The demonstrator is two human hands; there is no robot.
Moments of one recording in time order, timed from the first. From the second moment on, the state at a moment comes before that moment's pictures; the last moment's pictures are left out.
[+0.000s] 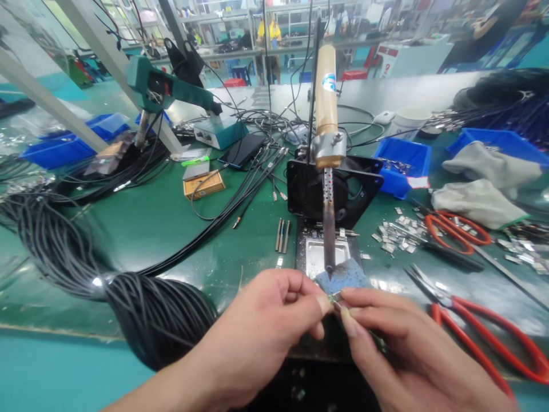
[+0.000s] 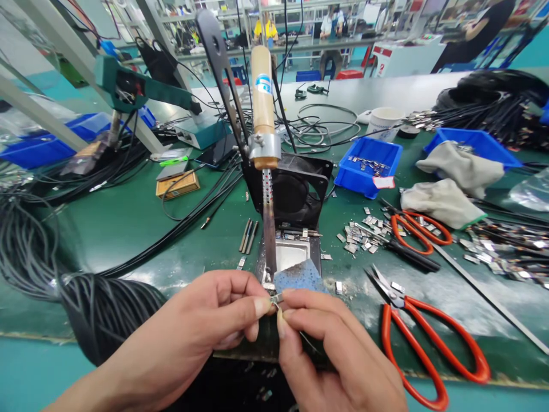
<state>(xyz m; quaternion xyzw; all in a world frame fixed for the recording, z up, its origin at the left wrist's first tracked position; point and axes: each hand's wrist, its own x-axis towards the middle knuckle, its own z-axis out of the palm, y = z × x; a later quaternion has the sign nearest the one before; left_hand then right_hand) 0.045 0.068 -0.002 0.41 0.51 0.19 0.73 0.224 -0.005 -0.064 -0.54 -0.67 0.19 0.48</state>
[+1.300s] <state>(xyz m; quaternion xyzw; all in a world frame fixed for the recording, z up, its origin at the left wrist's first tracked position) 0.048 0.077 0.005 0.43 0.51 0.19 0.72 0.216 0.007 -0.063 -0.56 -0.66 0.13 0.48</state>
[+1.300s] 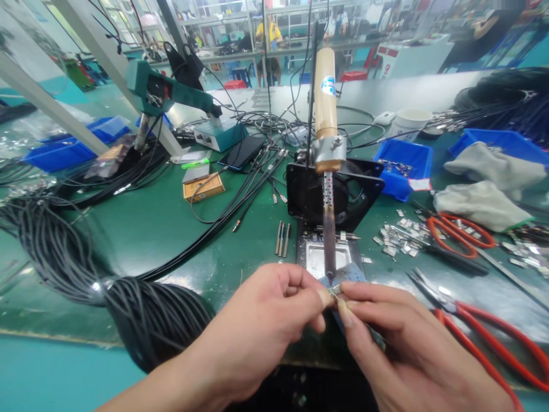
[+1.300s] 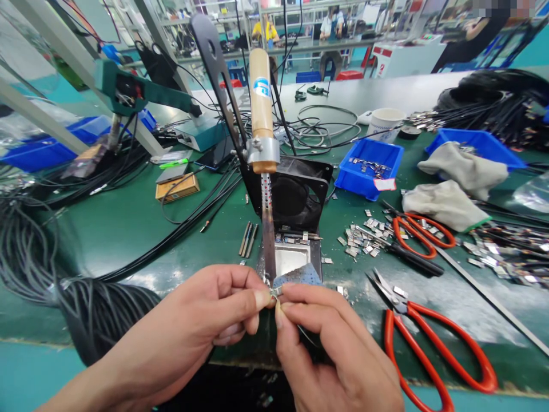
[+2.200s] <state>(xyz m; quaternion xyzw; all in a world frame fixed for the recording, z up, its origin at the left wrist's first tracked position) 0.051 0.081 0.010 0.43 0.51 0.20 0.72 0.213 0.012 -0.062 -0.55 -0.67 0.12 0.49</state>
